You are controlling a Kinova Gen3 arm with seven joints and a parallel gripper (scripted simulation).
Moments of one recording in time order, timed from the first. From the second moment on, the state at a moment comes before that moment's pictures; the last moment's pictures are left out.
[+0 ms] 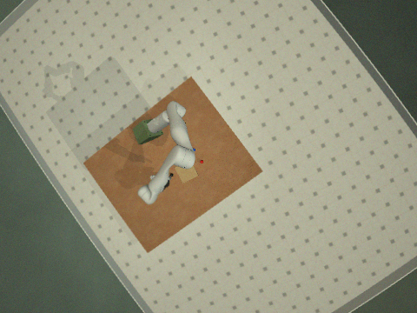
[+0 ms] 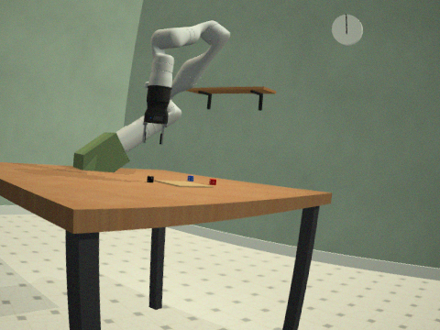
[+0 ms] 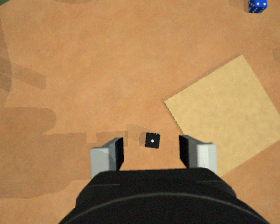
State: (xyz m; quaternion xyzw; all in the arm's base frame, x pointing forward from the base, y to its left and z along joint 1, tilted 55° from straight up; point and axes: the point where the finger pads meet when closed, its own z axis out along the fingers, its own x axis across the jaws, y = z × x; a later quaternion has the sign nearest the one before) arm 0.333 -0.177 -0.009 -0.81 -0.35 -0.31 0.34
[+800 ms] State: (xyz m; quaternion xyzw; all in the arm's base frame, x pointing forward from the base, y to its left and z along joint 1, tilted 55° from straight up) arm 0.334 -0.154 -0.028 -0.62 -0.63 -0.41 0.21
